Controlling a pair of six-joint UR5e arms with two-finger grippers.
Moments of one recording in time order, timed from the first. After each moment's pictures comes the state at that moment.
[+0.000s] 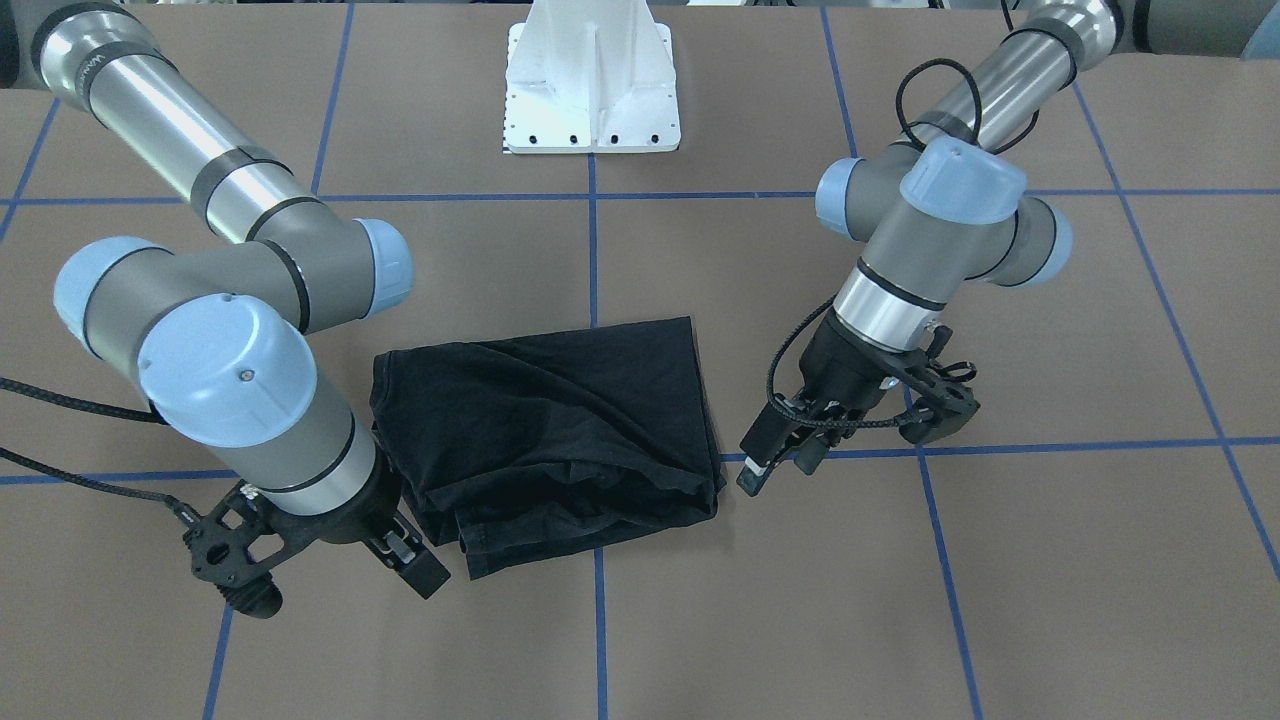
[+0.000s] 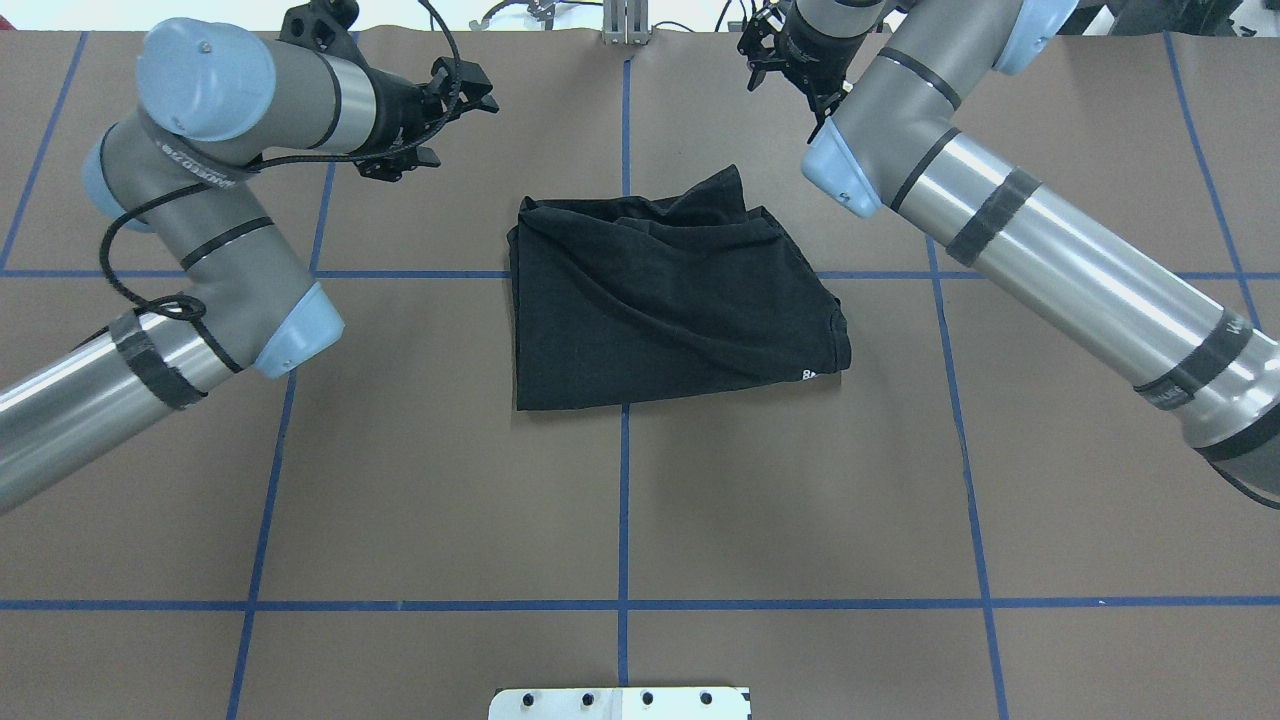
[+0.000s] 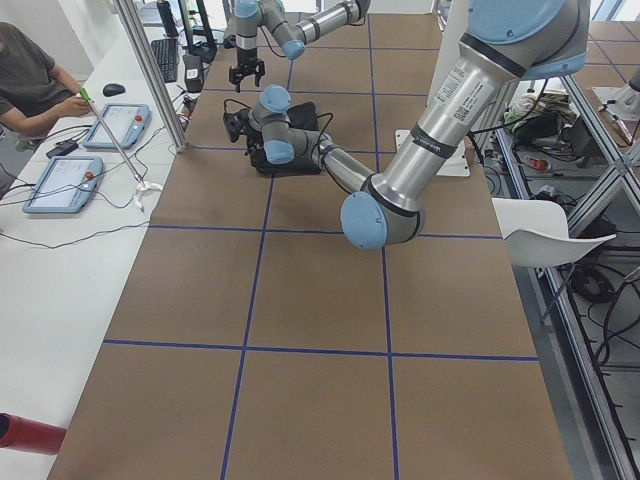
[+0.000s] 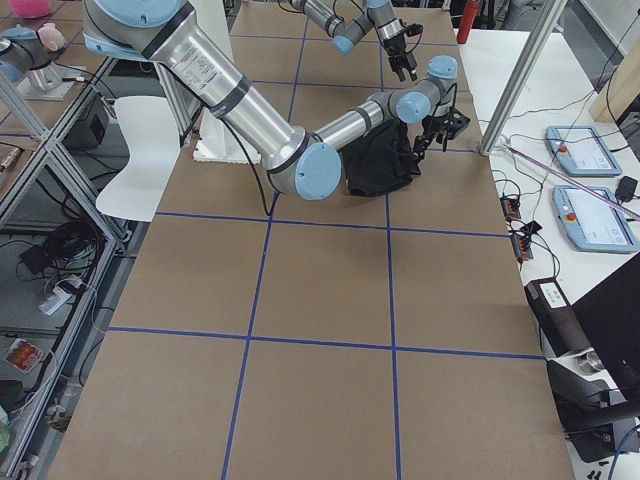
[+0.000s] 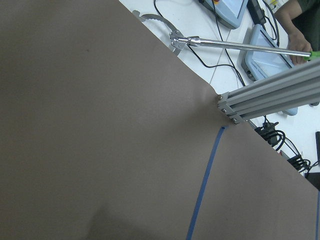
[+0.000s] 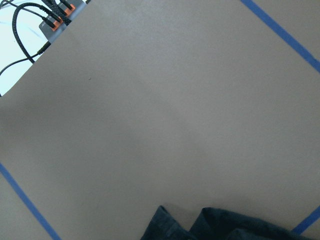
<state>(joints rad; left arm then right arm) -0.84 -2.15 -1.51 -2.31 -1.84 -1.61 0.96 -0.70 1.21 -1.41 2.11 1.62</state>
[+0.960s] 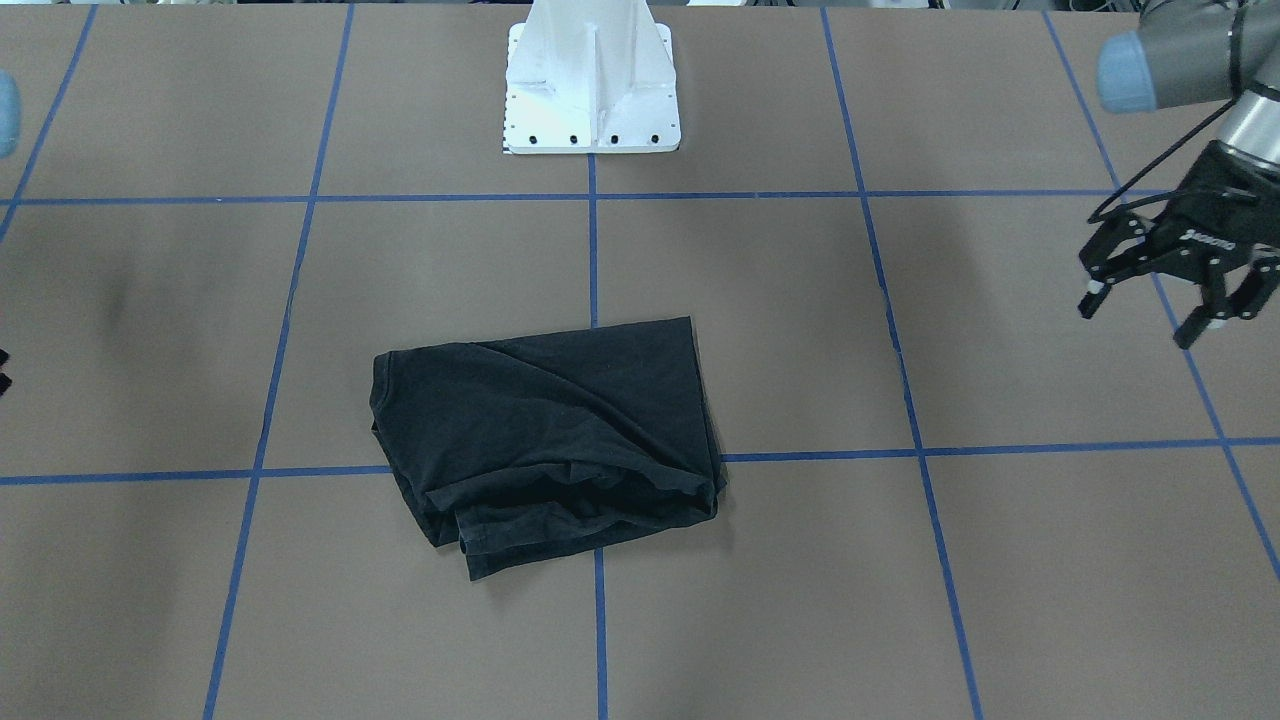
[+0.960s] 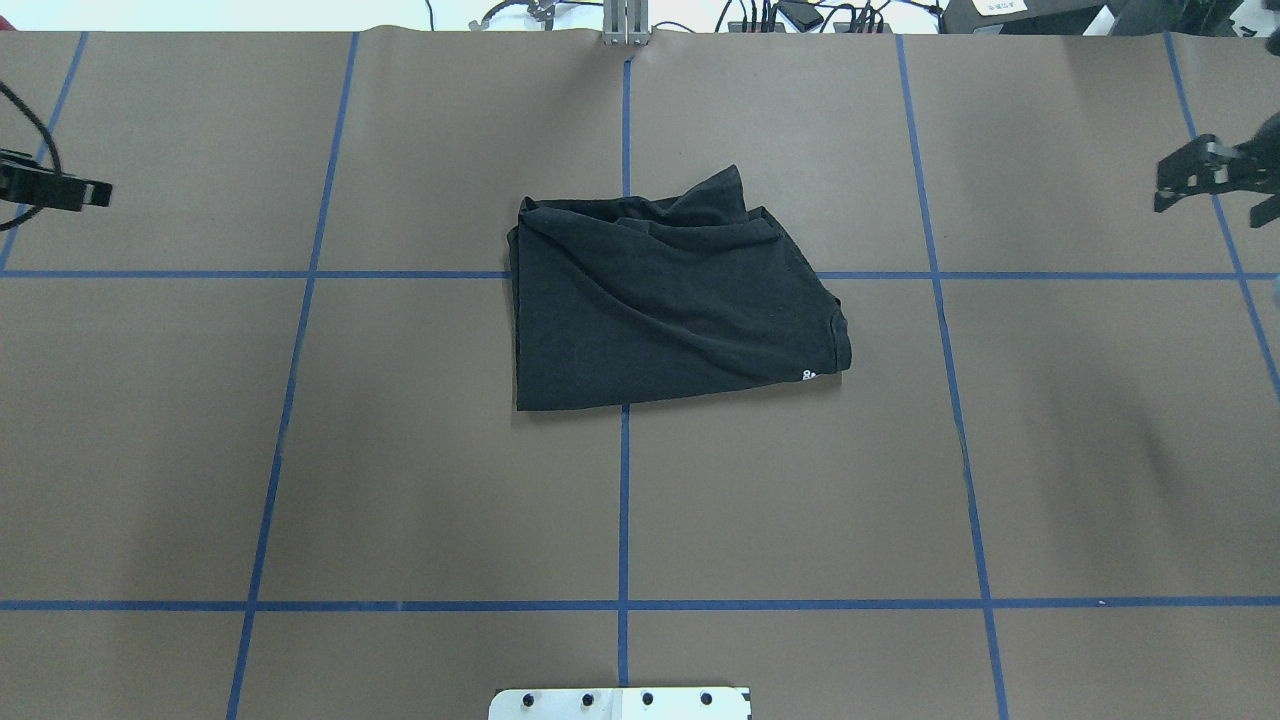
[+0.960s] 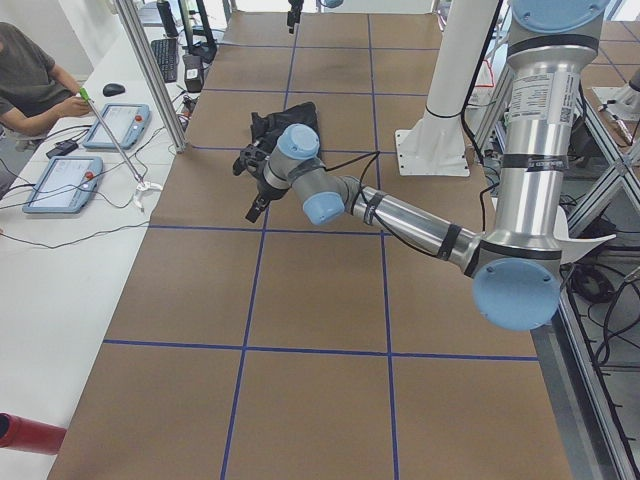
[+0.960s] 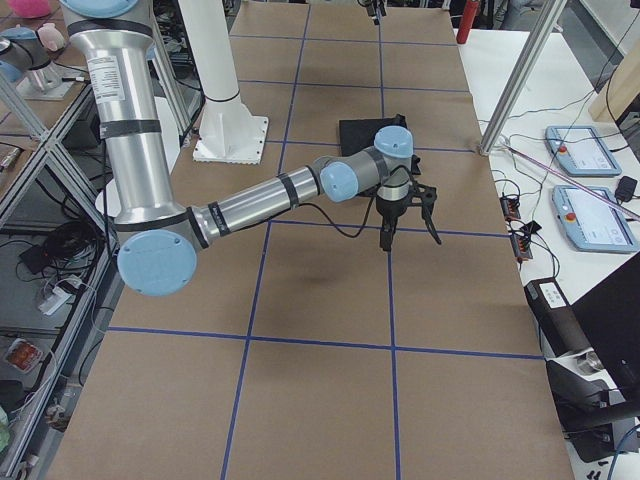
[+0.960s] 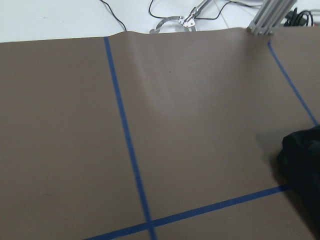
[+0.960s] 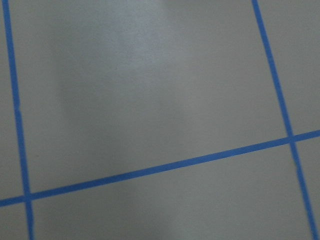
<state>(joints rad) -1.23 -1.59 -1.86 -2.19 -2.16 -0.41 1.28 -1.47 1.82 -1.54 2.17 0.64</state>
